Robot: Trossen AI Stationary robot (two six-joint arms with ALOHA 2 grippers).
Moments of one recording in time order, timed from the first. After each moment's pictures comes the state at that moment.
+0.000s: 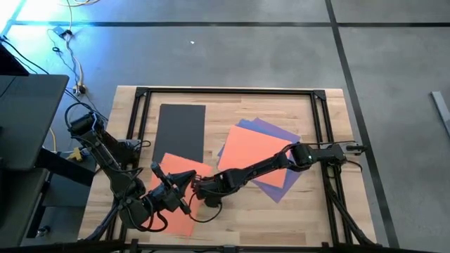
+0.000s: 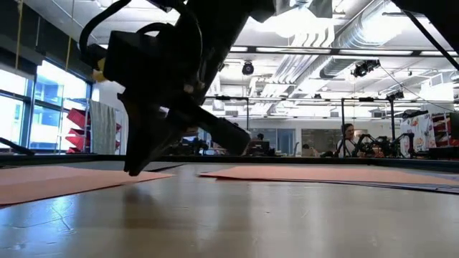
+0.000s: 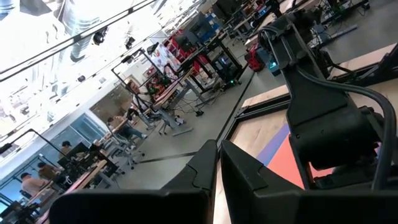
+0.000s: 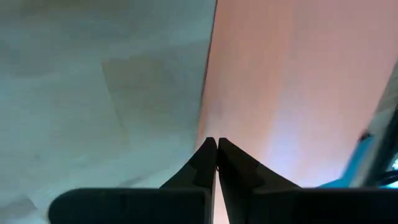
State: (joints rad) left arm -0.88 1.52 1.17 0.23 -1.57 0.54; right arm 0.31 2.47 2.03 -0.64 0.29 -1.25
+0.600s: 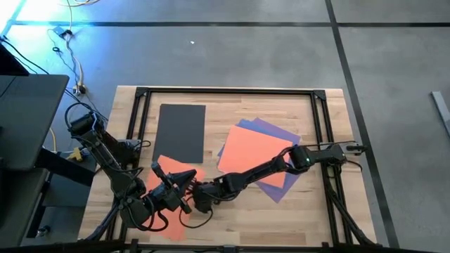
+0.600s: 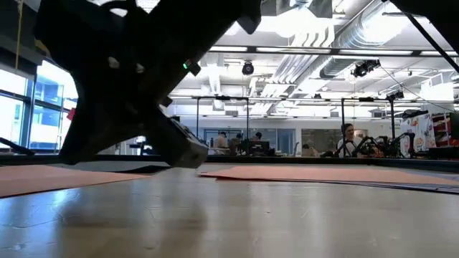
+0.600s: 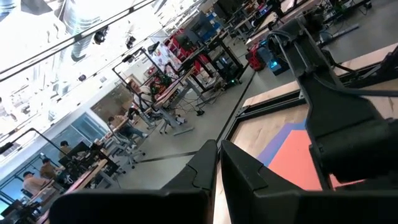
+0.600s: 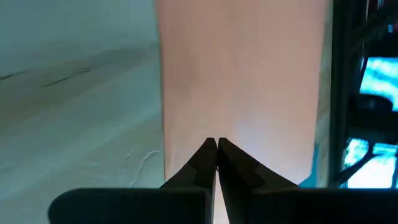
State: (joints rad) left arm -0.88 1.52 1.17 0.23 -1.57 0.54; right arm 0.32 2.51 2.03 -0.34 0.25 -0.97
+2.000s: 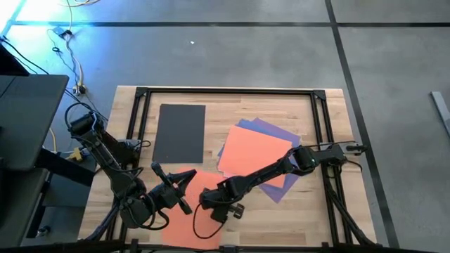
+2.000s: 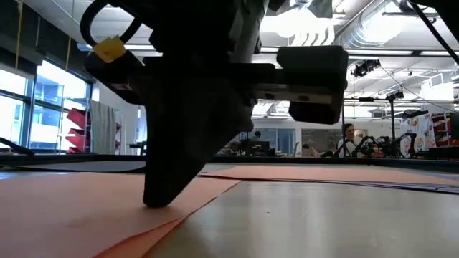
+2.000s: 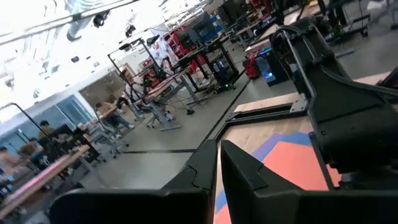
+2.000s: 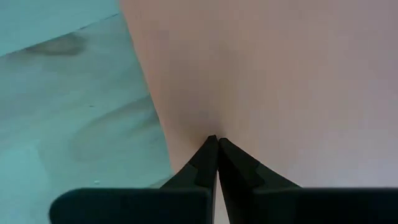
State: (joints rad) left arm -0.89 1.52 1.17 0.17 -1.57 0.32; right arm 0.38 2.46 2.03 -0.80 -0.17 -0.81
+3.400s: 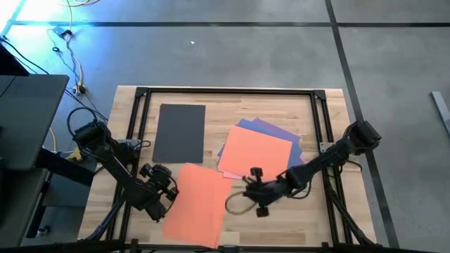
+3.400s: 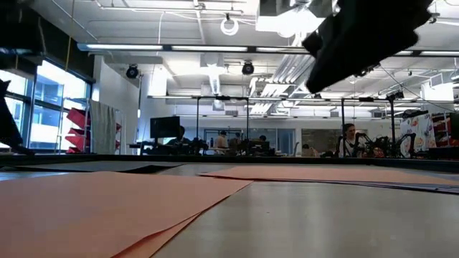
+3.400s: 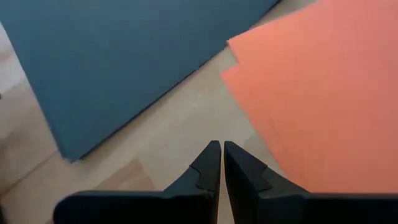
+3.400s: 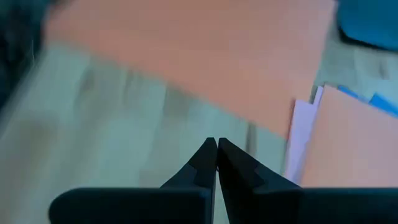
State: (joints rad) left arm -0.87 1.66 0.81 -0.99 -0.60 -1.84; right arm 0.50 1.69 0.93 0.01 0.28 0.36
